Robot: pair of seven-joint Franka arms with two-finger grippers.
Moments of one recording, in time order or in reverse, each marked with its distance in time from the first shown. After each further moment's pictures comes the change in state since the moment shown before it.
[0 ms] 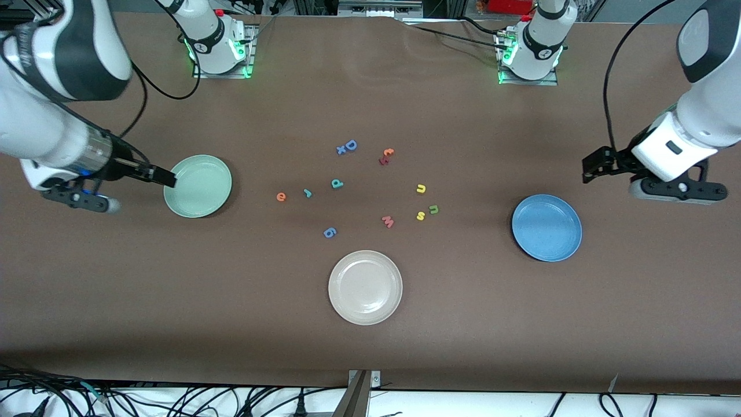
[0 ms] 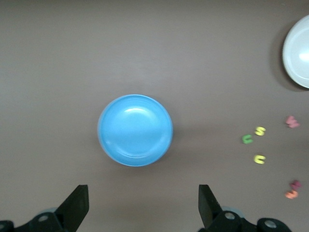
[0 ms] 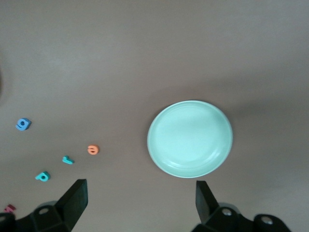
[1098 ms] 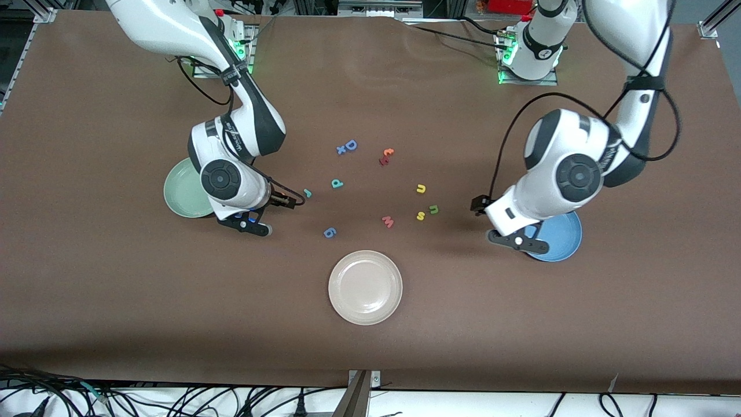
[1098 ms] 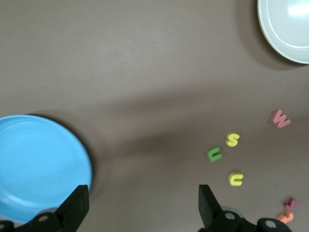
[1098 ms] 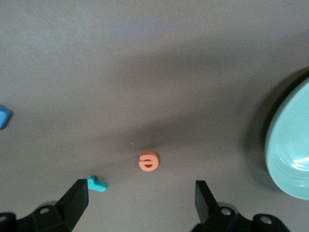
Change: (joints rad) left arm -0.230 0.347 -0.008 -0.001 -0.031 0.260 -0.092; right arm 0.285 0.338 0.003 -0.081 0.000 0.323 0.273
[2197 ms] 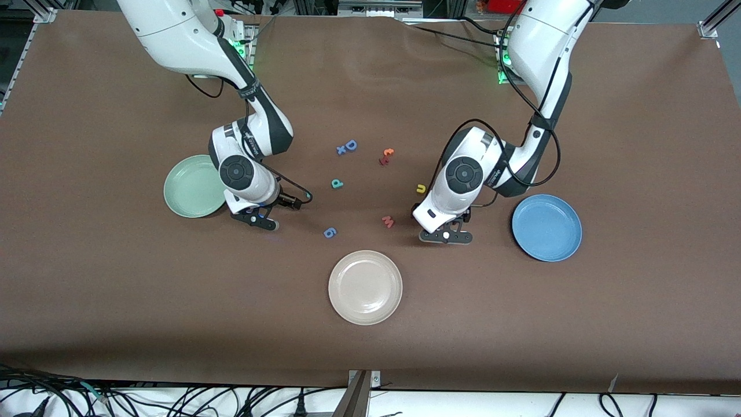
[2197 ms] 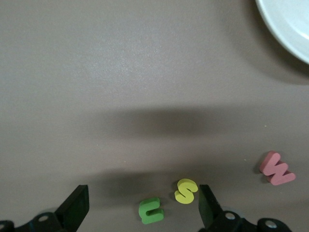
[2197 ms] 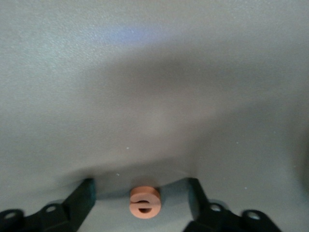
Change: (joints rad) left arm -0.184 0.183 0.001 -0.082 0.074 0.336 -0.347; right arm 0.018 0.055 0.000 -0.168 0.000 0.305 0.039
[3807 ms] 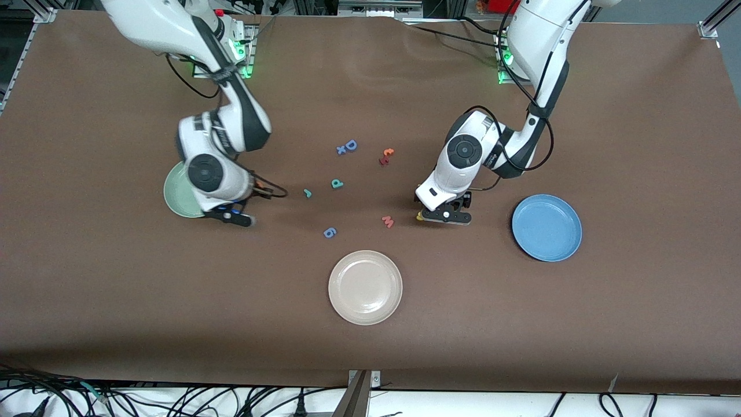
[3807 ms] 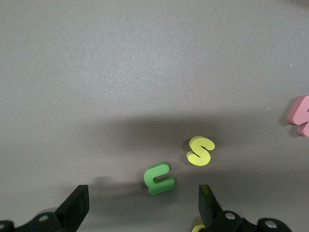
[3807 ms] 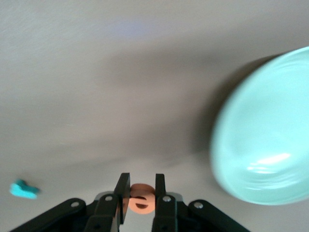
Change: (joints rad) left arm -0.022 -0.086 -0.009 -0.251 0.027 0.201 0.000; right arm -0.002 -0.172 -0.136 0.010 -0.002 -0.328 -0.197
